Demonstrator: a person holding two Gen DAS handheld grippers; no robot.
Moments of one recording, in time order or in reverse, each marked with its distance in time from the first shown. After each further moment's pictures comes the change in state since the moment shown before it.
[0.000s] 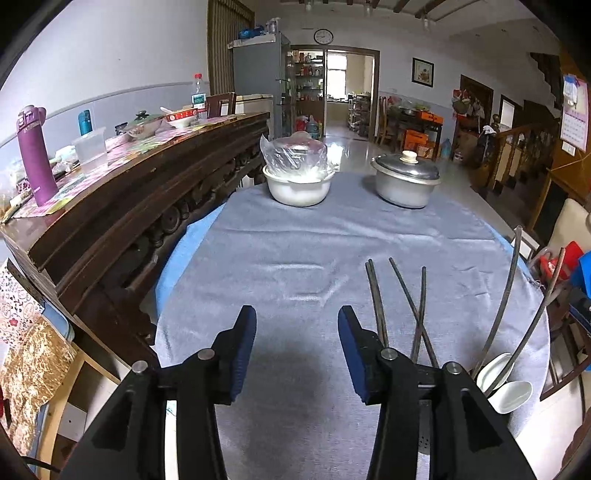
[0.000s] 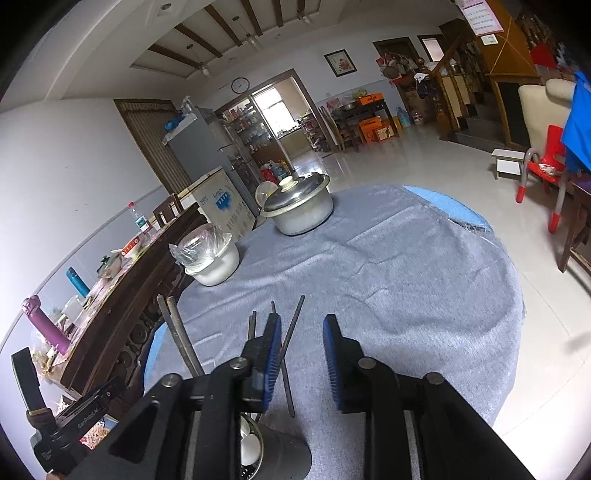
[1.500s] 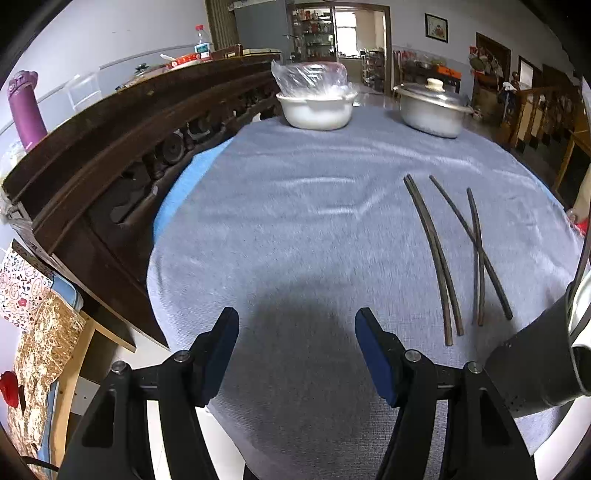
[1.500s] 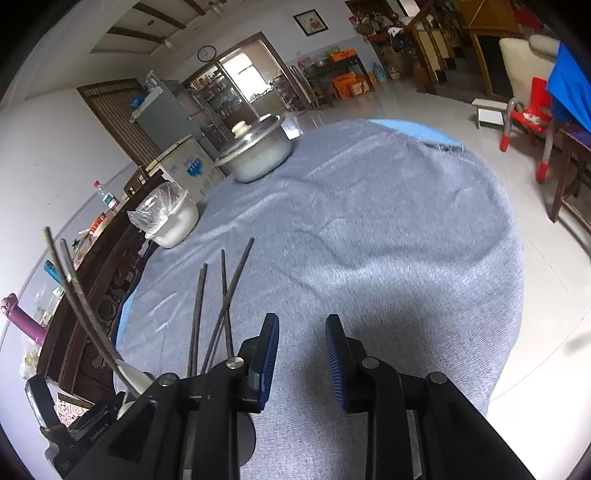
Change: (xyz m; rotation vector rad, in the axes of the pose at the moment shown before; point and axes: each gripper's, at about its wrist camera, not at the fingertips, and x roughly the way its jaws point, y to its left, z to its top) left arm 0.072 0.010 -0.067 0.040 0.177 0.084; right arm 0.055 -0.061 -0.046 0.094 0.174 -0.056
